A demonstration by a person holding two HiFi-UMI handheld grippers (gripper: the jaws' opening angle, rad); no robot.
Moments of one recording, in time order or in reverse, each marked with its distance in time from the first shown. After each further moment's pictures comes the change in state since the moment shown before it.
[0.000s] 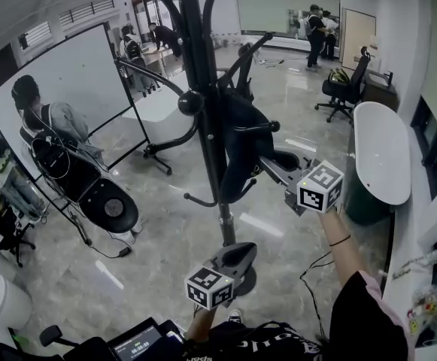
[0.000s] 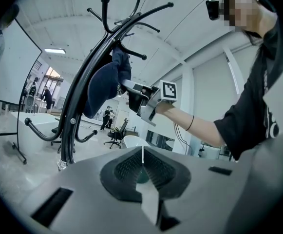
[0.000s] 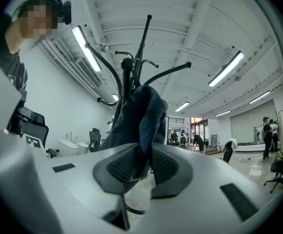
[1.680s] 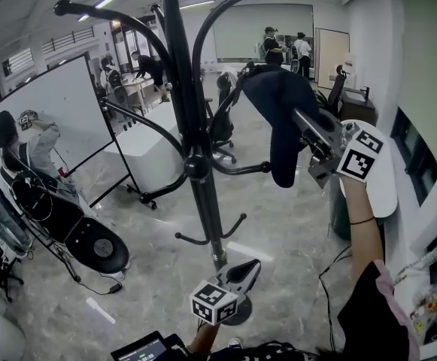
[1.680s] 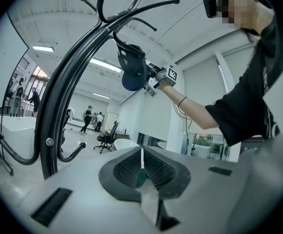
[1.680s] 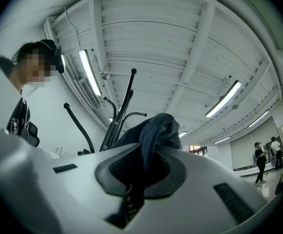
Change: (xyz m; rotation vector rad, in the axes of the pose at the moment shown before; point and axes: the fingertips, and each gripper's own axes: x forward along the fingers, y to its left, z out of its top) left arm 0.056 0.020 0.024 0.056 -0.019 -0.132; right arm -0.054 -0.098 0.189 -0.082 -0.320 -0.046
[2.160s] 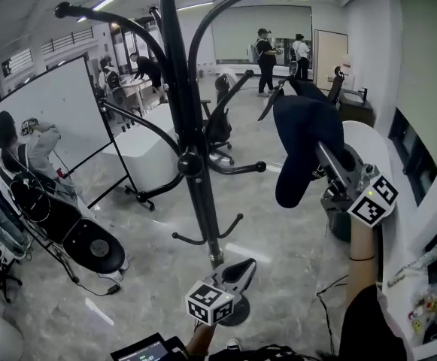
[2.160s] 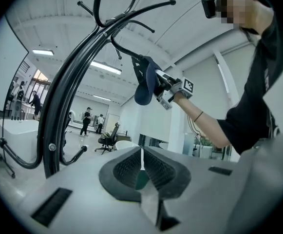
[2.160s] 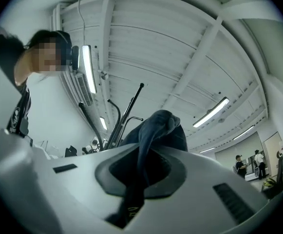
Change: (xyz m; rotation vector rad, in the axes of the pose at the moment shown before) left arm -0.004 0.000 0.008 0.016 -0.015 0.017; right arm -0.078 0.033 -0.002 -0.086 -0.046 -0.157
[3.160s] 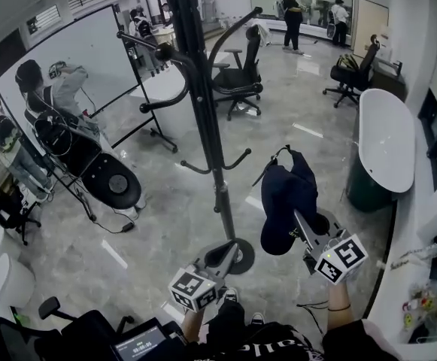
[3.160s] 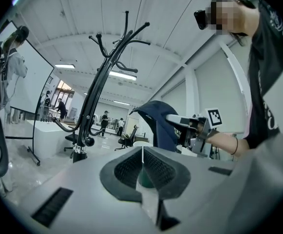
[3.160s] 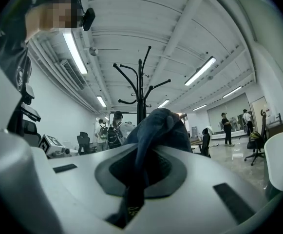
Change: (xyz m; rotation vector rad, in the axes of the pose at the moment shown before) left arm -0.104 -0.072 -0.066 -0.033 -0.070 0.271; right arm -0.174 0.178 -0.159 0.219 0.416 -0.035
